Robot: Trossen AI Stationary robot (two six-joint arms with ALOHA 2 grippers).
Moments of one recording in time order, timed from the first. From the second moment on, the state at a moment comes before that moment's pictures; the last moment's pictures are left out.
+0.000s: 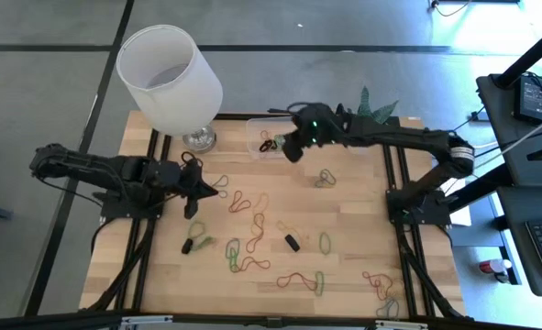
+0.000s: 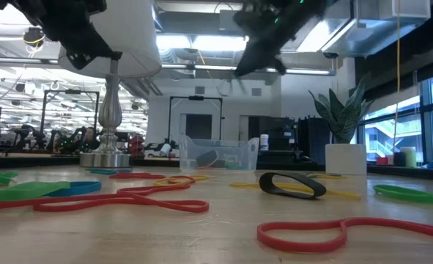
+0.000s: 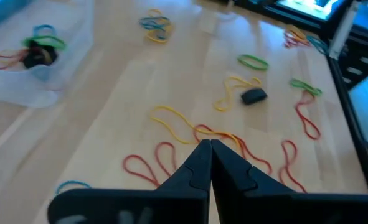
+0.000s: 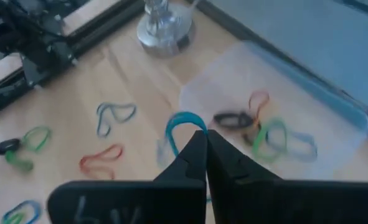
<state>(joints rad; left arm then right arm) -0.11 0.69 0.58 -0.44 -0.14 -0.40 -0.33 1.58 1.31 -0.38 0.03 0.35</state>
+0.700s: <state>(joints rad) -0.03 0.70 0.58 -0.44 -0.17 -0.41 -0.48 2.16 1.72 -0.39 -0.10 0.12</state>
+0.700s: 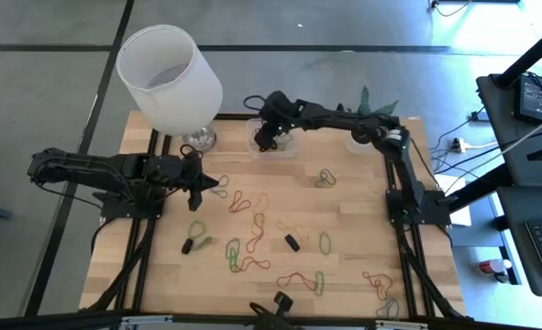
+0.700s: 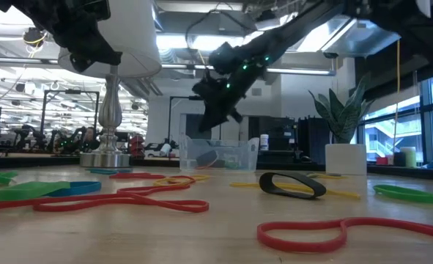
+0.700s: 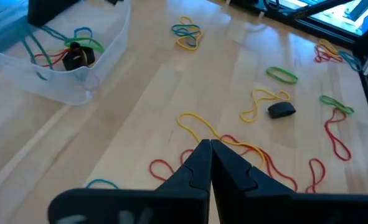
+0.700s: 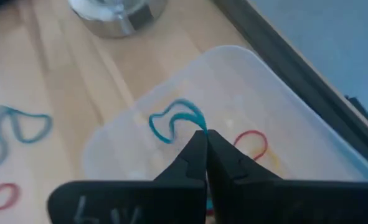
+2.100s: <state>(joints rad) -0.03 0.70 0.58 -0.44 -0.24 -0.39 -0.48 2.13 1.75 -0.61 -0.08 0.18</state>
